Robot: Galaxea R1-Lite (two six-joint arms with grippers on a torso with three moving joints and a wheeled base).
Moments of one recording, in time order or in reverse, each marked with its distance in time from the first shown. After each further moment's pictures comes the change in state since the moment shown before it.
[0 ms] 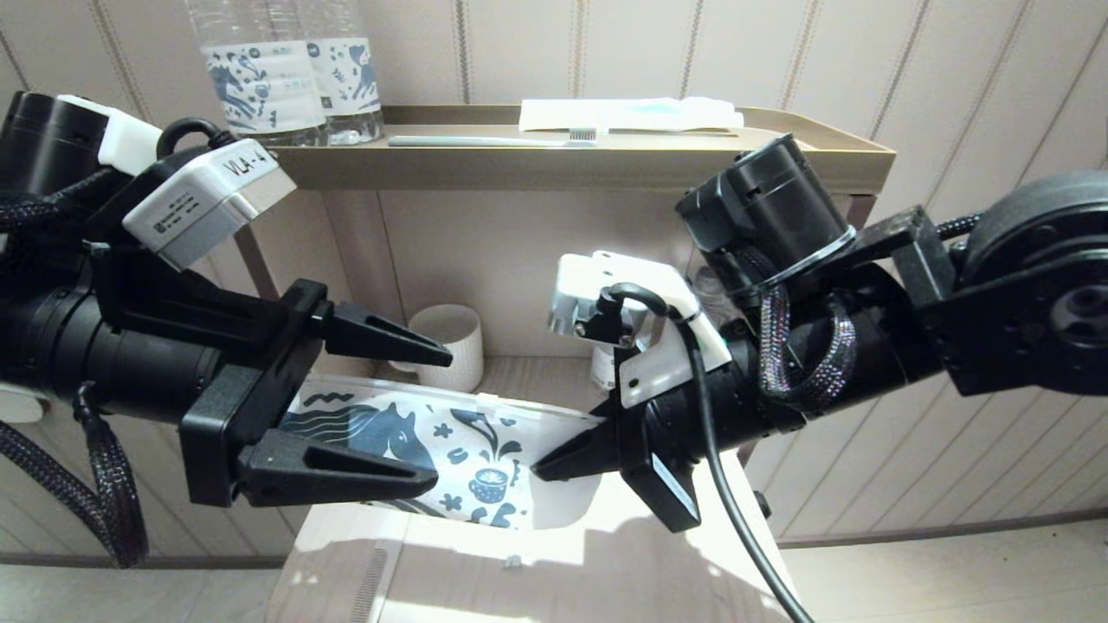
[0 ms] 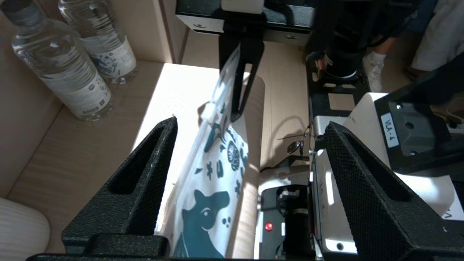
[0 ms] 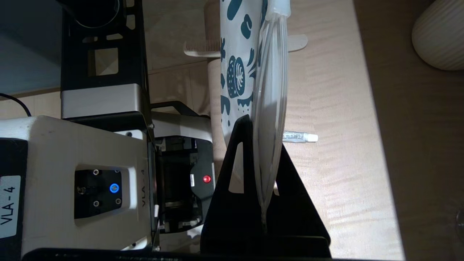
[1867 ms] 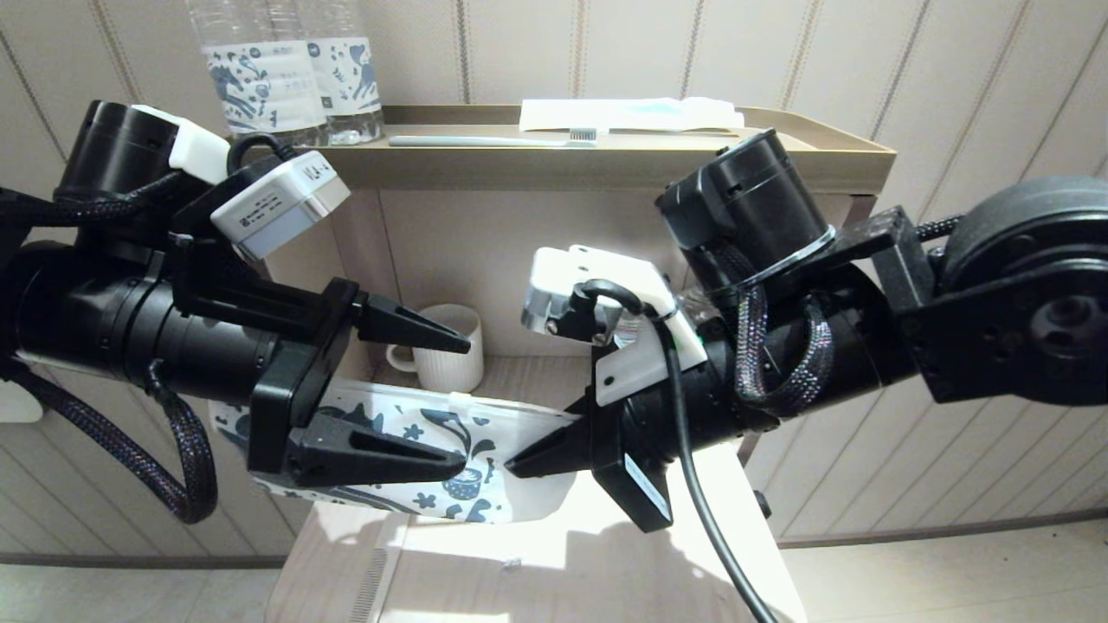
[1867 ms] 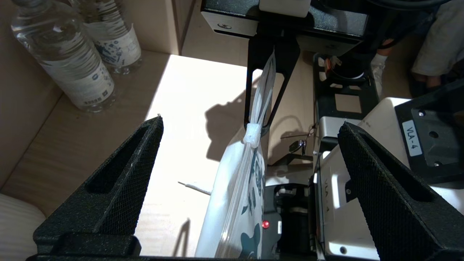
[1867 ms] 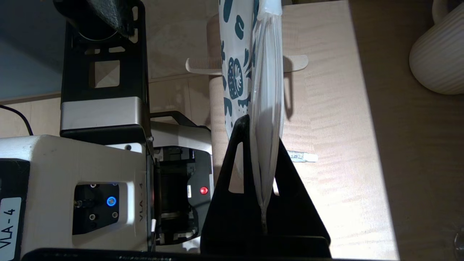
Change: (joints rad) left arm -0.002 0.075 -0.048 -0.001 0.024 -0.026; right arm 0.030 0.019 -0.016 -0.047 -0.008 0.014
